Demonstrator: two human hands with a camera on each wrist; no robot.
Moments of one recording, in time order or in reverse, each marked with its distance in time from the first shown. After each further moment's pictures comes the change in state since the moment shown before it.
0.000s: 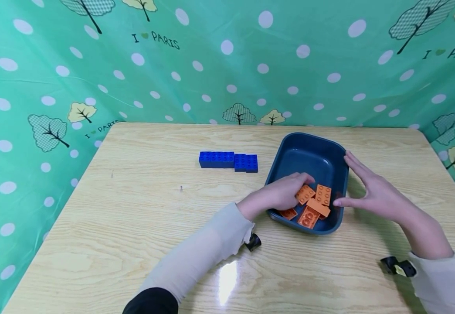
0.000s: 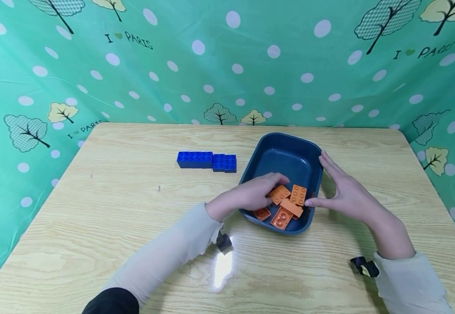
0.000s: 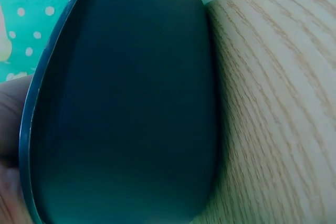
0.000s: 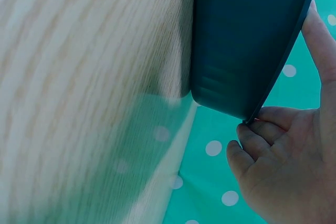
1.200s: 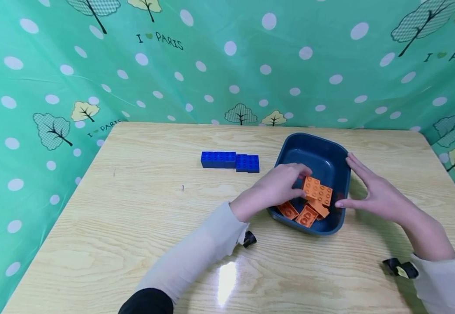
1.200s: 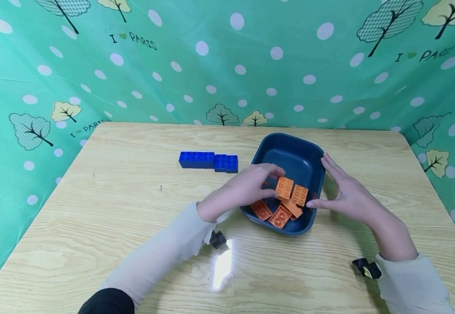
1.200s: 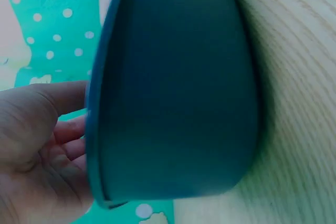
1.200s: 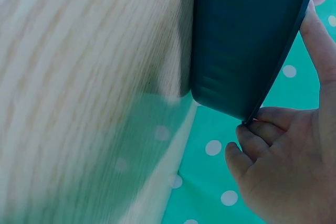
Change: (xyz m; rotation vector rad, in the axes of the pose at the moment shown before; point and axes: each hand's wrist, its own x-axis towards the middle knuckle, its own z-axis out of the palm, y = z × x) left_hand -0.021 0.011 -0.024 0.125 0.189 0.031; right_hand -0.002 0.000 -0.001 -0.015 -0.001 -0.014
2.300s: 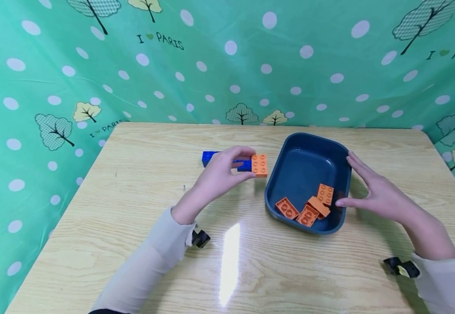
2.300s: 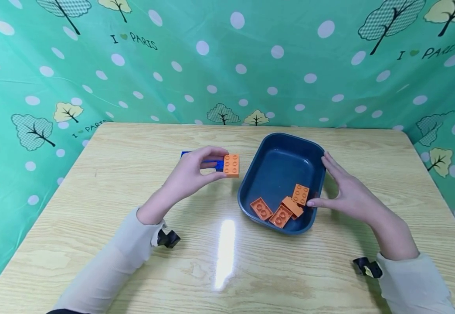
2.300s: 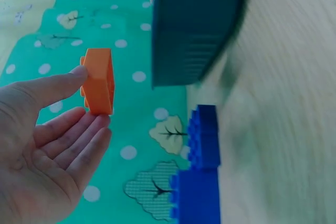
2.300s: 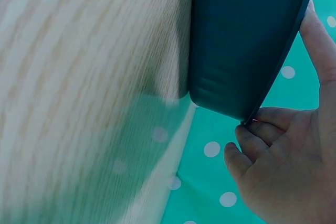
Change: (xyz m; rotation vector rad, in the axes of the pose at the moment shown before) left_hand -0.077 -0.073 -0.045 -0.393 0.336 -0.113; right_hand 0.001 0.000 0.001 0.010 0.006 -0.002
